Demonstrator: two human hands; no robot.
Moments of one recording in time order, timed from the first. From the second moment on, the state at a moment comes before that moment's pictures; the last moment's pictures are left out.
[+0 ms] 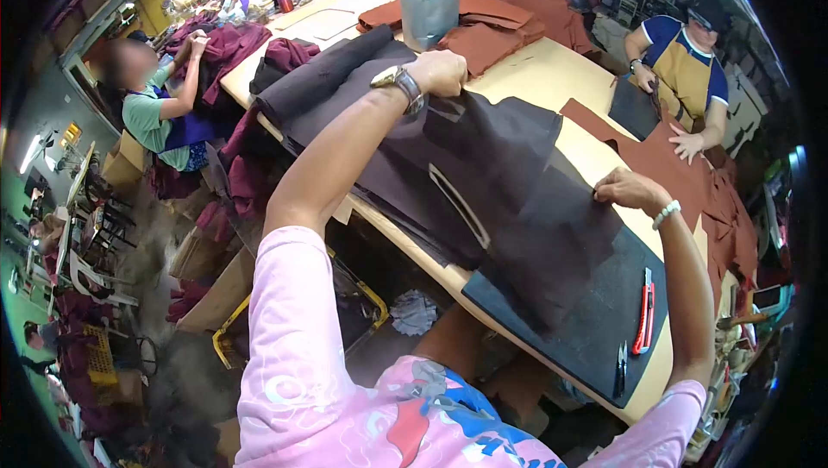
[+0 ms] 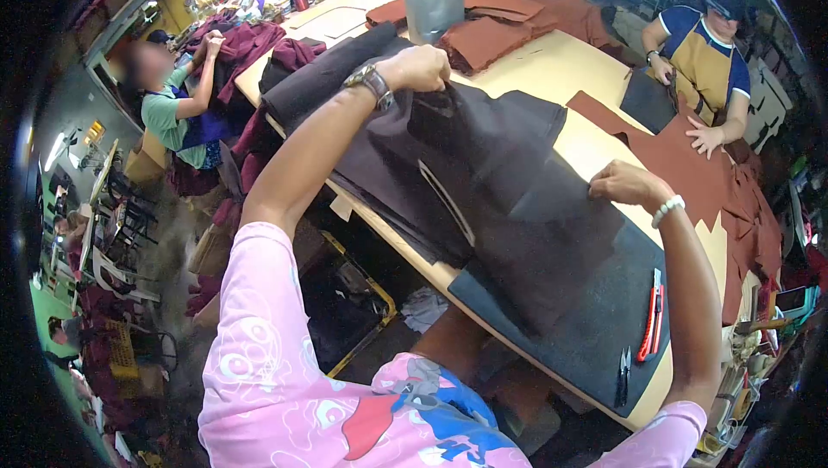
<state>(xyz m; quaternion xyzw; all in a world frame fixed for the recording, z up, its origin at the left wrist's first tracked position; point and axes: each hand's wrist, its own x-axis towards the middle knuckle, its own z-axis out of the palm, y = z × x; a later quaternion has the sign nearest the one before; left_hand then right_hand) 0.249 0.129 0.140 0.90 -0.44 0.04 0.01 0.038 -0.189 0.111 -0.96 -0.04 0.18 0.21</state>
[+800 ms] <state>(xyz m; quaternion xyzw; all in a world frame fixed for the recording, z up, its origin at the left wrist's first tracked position) 0.242 0.163 0.196 0.58 -0.28 0.35 0.68 0.046 -0.125 0.150 -0.70 -0.09 -0.64 0.29</state>
